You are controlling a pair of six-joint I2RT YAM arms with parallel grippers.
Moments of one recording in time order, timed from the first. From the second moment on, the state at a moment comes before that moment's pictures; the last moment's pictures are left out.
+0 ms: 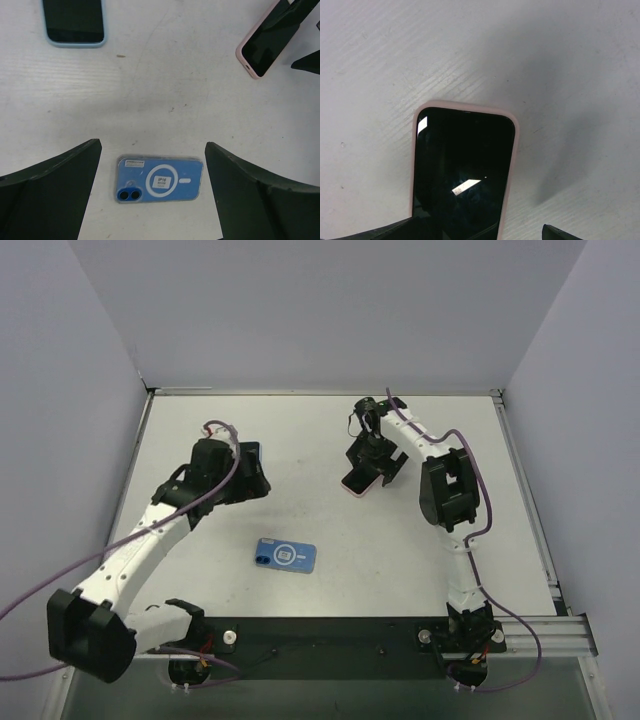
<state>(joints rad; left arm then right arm) -0.37 1.10 0.95 -0.58 -0.02 -0.51 0.40 2.31 1.98 -1.12 0.19 1.01</state>
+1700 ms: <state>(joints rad) -0.49 1.36 1.05 -0.42 0.00 -0.57 0.33 2.47 2.22 -1.10 0.11 0.59</state>
